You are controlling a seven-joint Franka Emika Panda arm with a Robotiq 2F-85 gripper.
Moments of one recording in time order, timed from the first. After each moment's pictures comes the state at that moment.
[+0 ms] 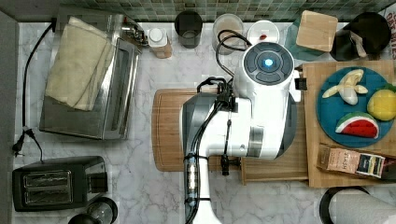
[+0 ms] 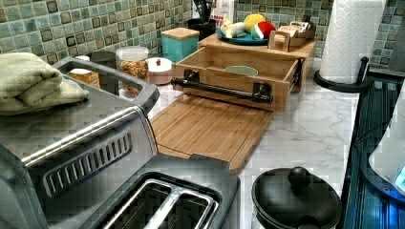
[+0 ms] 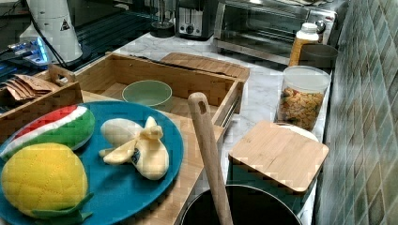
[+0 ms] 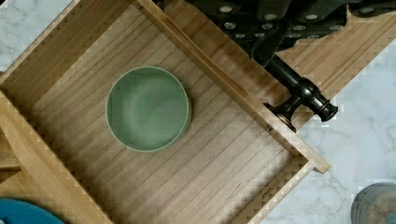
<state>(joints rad) -0.06 0.07 -0.05 -1.86 -0.07 0.27 -0.12</state>
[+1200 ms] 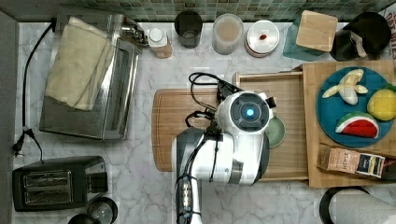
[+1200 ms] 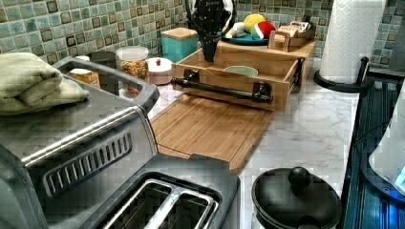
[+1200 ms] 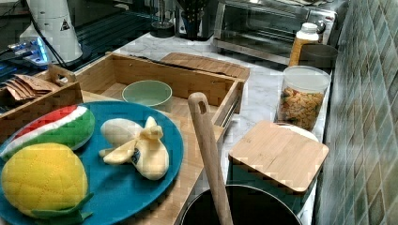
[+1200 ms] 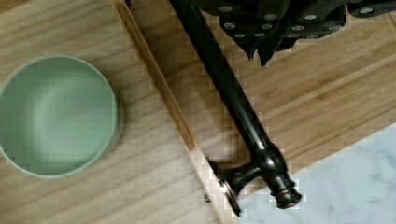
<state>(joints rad) -0.04 -0.03 -0.03 -2.25 0.06 0.63 -0.45</state>
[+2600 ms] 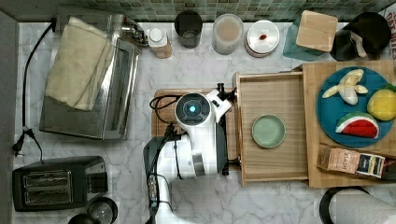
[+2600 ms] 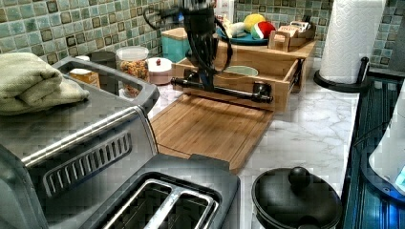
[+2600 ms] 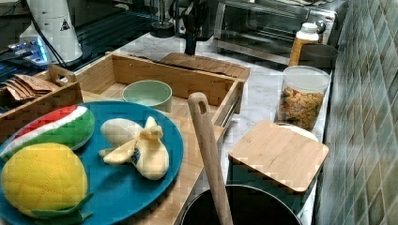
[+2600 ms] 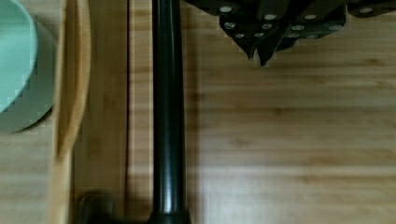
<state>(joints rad) 0.05 0.09 0.03 -2.29 -0.09 0.66 -0.62</state>
